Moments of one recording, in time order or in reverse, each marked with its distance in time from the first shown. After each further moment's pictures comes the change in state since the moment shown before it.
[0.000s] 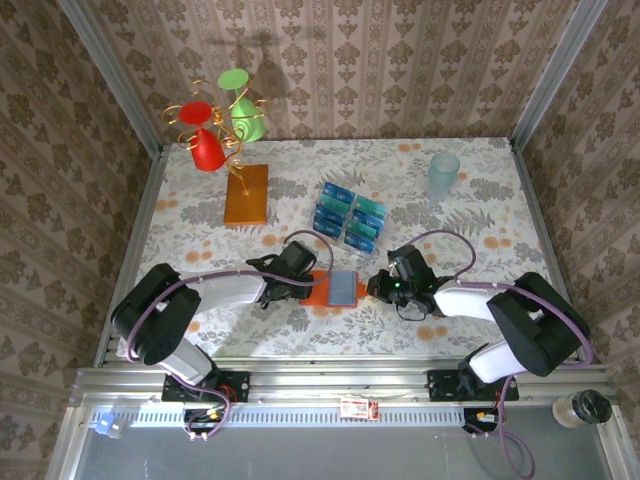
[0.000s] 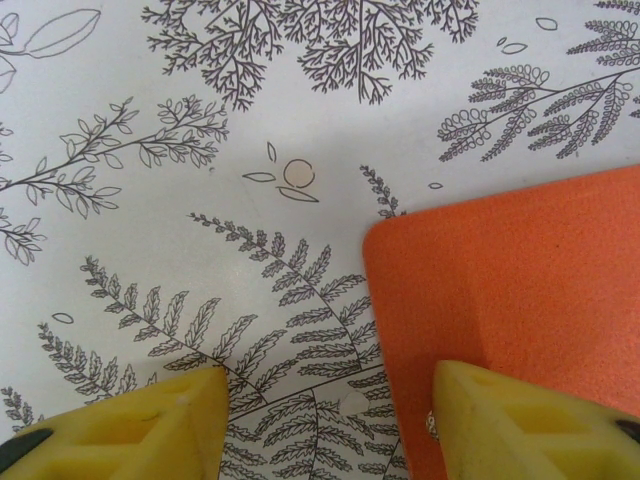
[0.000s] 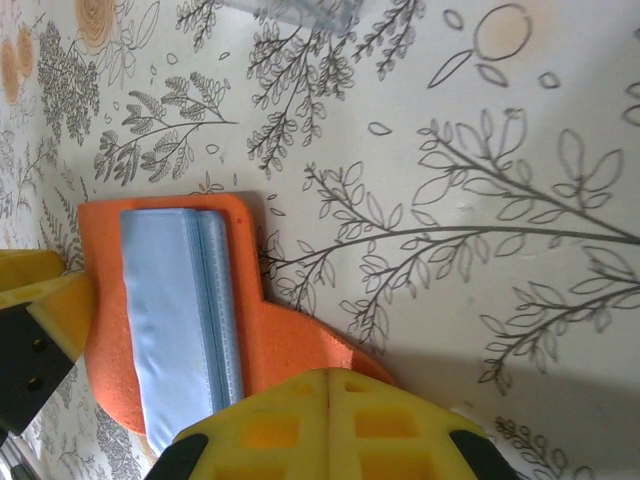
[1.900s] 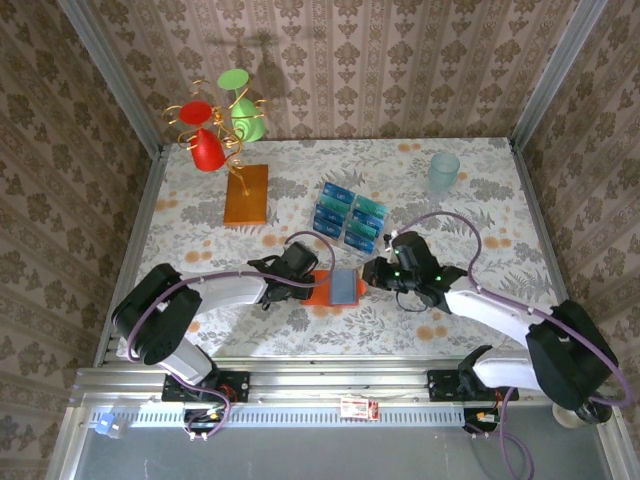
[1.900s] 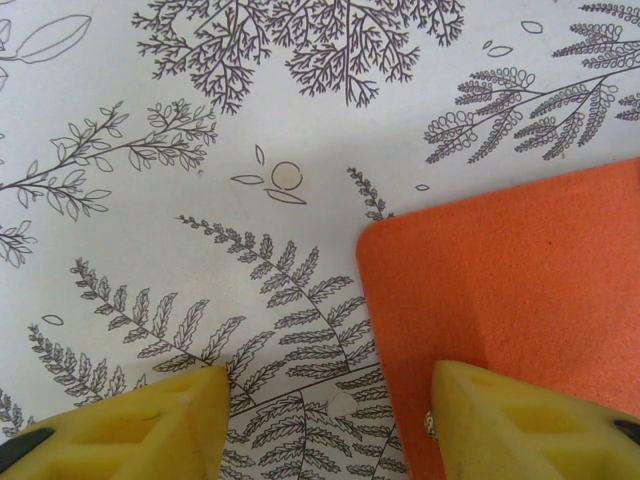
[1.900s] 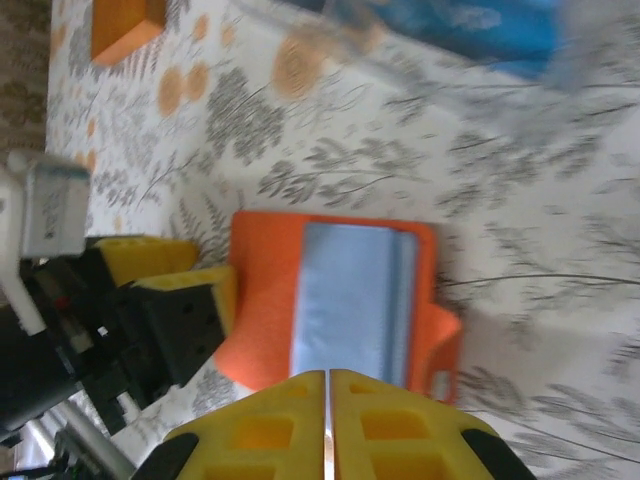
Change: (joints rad) left arm -0.014 0.002 0.000 0.008 -0.013 -0.007; right arm 0.070 -0.182 0.162 -0.239 0.034 -0.089
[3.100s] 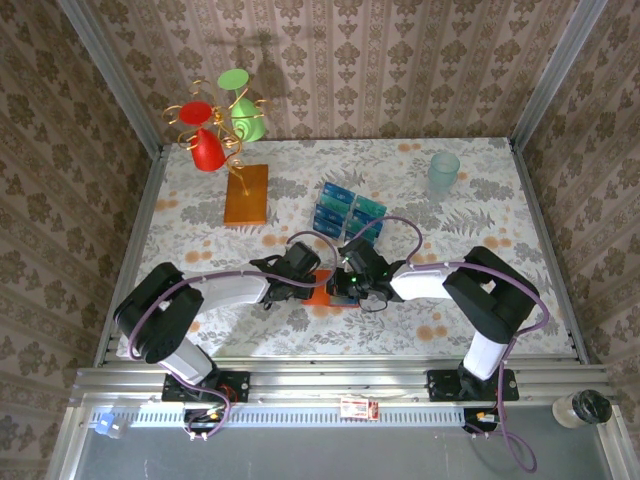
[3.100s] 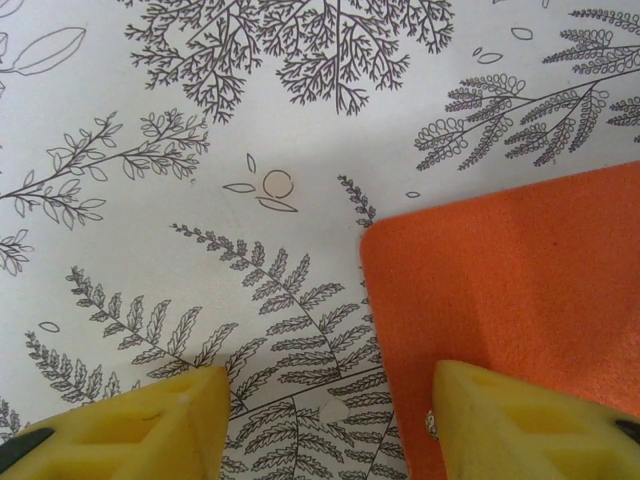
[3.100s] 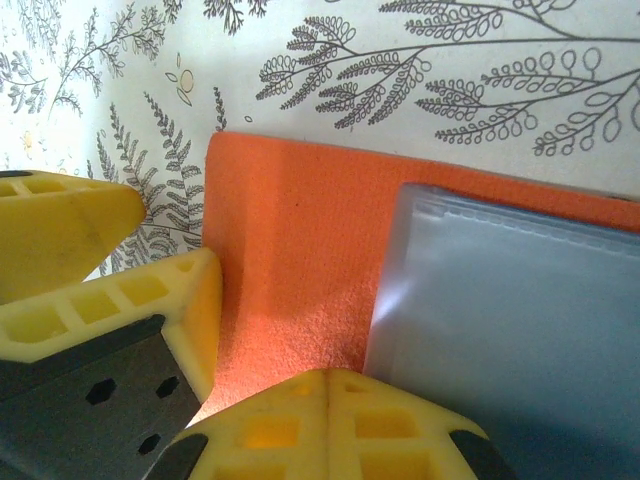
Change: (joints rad) left arm -0.011 0.011 0.016 -0.012 -0.016 0.000; right arm 0.153 0.467 0.163 0.182 -0.024 0.056
